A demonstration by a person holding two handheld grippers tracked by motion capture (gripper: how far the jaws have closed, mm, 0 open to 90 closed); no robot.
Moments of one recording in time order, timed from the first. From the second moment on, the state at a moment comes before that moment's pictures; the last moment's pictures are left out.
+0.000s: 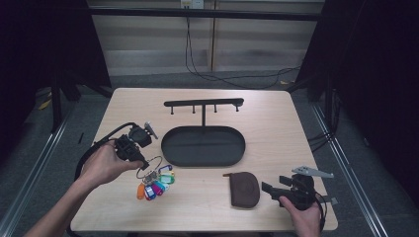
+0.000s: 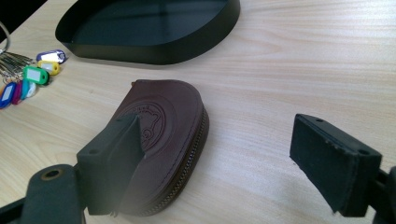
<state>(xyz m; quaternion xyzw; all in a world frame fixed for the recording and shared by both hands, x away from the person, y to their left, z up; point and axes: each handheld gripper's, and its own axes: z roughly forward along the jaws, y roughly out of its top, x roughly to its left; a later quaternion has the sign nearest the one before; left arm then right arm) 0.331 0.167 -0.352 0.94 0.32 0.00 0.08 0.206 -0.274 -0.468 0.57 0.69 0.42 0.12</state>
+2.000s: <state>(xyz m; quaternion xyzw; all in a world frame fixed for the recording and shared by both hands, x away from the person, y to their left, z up) 0.387 0.130 -0.259 0.95 0.31 -0.02 0.11 0.209 -0.275 -0.470 0.58 0.69 0.41 0.12</state>
